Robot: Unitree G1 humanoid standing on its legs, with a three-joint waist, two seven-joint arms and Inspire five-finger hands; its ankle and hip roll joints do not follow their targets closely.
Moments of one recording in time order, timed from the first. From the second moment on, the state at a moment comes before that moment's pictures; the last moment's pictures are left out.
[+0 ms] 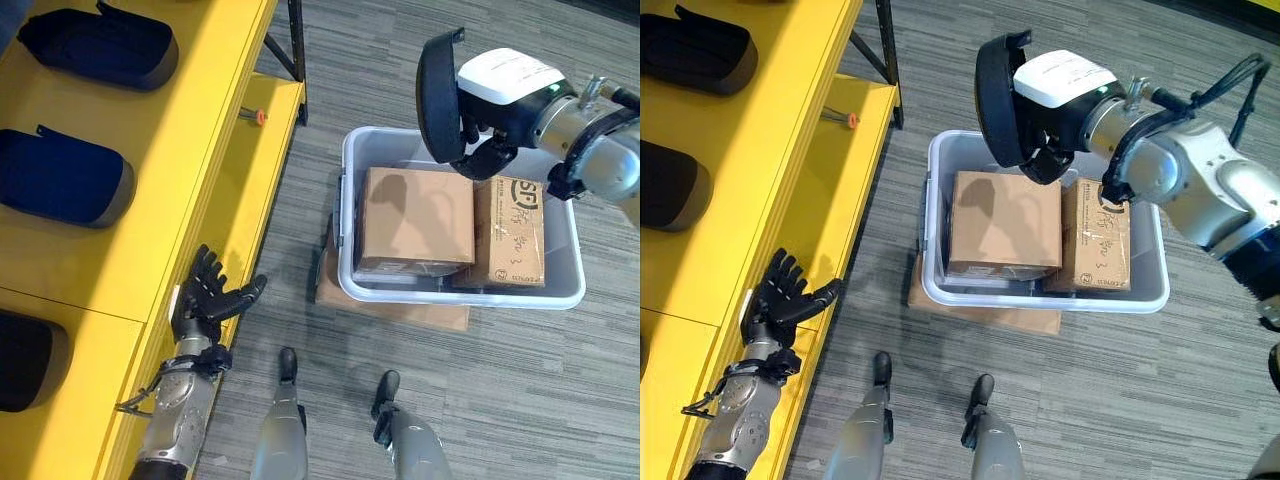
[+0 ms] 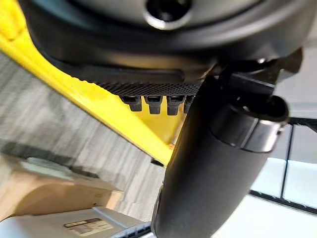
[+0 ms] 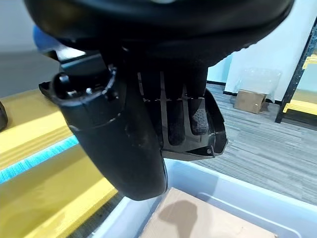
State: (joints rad) left arm 0.00 0.41 0.01 0.14 -0.61 -0.16 0.14; right arm -1.30 -1.23 0.95 0.21 -0.11 -0.13 0.14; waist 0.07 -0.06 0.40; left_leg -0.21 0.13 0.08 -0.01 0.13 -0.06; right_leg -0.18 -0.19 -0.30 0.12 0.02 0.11
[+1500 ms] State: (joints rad) left arm -1.20 1.63 -0.60 -0.51 0.81 -0.45 0.43; right arm -1.37 -1.10 1.07 0.17 -0.08 -0.23 0.22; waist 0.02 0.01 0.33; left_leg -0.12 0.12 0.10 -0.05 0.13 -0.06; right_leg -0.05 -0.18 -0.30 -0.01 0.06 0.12
